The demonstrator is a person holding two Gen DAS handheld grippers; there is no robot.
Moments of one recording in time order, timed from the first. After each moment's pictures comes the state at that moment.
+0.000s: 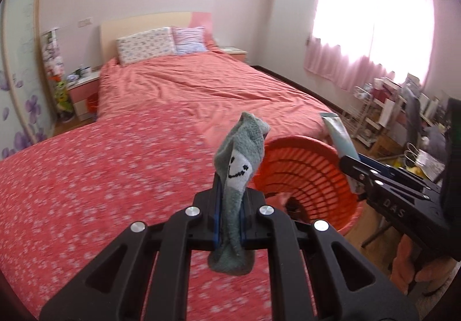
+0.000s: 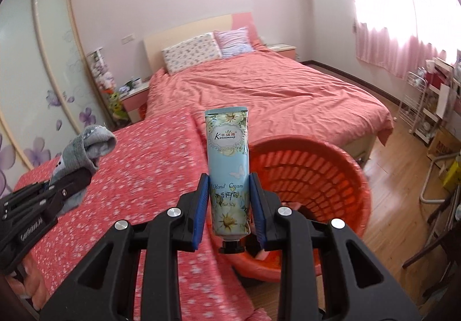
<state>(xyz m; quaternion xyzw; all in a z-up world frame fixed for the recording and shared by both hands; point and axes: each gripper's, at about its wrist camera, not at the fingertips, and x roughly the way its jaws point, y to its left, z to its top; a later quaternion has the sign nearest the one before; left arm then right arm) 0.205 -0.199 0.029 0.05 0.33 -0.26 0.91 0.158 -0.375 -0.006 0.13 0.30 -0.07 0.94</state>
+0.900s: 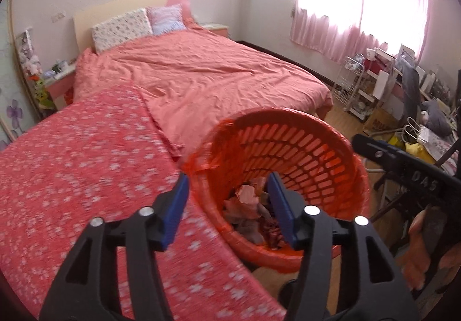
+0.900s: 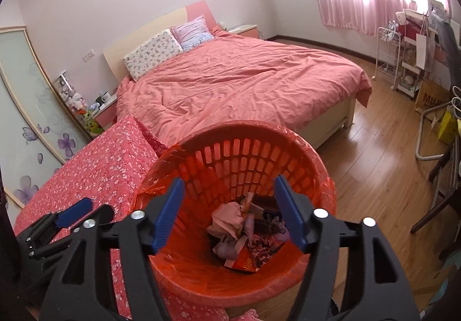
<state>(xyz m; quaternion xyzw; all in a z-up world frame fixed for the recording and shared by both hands) 0.240 -0.287 -0.039 0.08 0.37 -0.27 0.89 0.160 -0.446 -0.044 0.21 0.32 -0.13 0.92</state>
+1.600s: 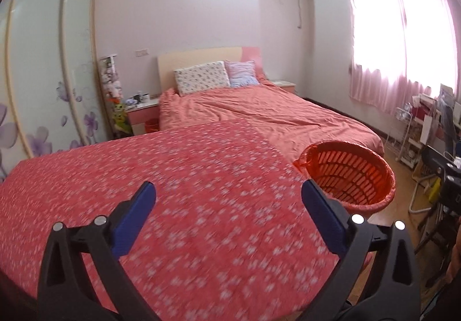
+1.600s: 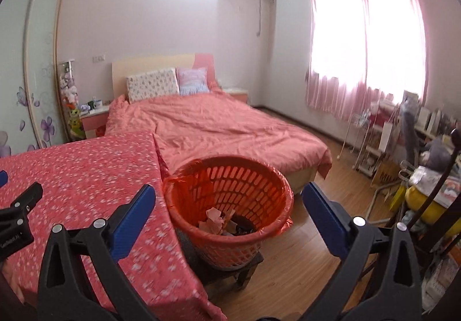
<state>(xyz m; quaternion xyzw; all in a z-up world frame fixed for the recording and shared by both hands) 0.080 -0.099 0.024 0.05 0.23 -0.11 0.97 0.026 -0.300 0.019 0.02 0.19 -0.20 0.96</state>
